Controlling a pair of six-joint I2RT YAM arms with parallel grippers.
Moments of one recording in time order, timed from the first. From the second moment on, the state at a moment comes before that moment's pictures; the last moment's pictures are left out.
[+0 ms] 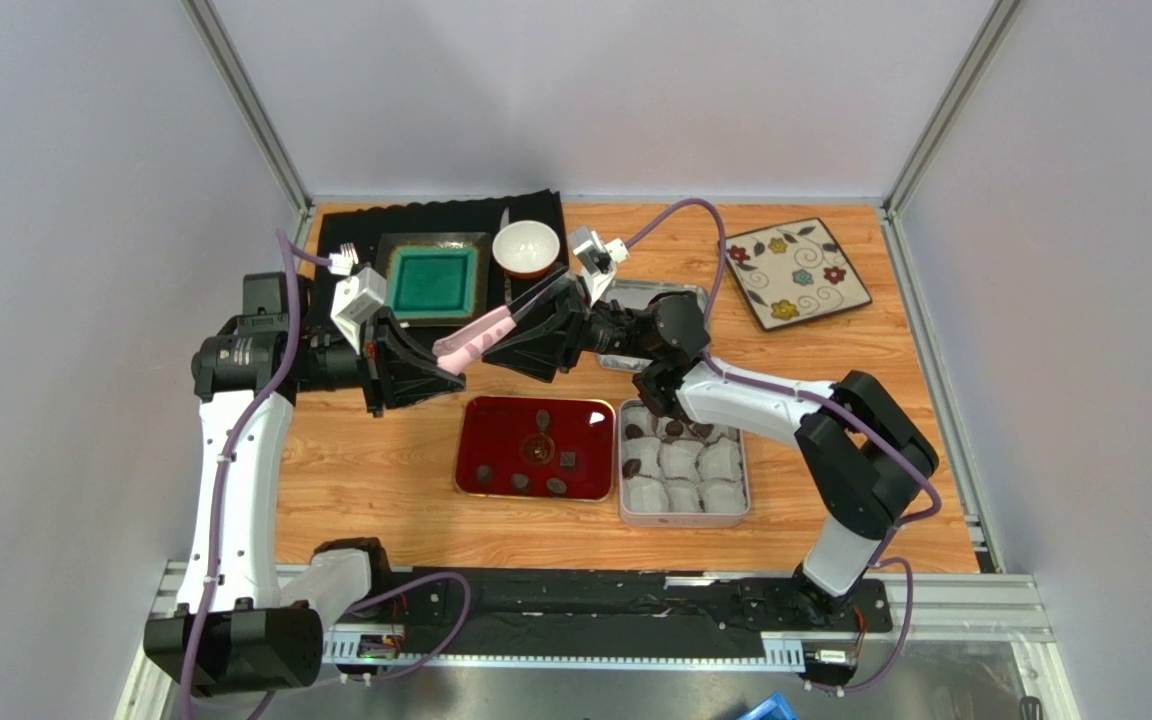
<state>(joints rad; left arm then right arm) 0.09 1.05 1.23 -1.24 1.46 0.75 0.79 1.71 1.05 1.24 -0.77 0.78</state>
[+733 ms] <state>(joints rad) 0.09 1.05 1.23 -1.24 1.45 0.73 0.79 1.76 1.04 1.34 -0.72 0.97</state>
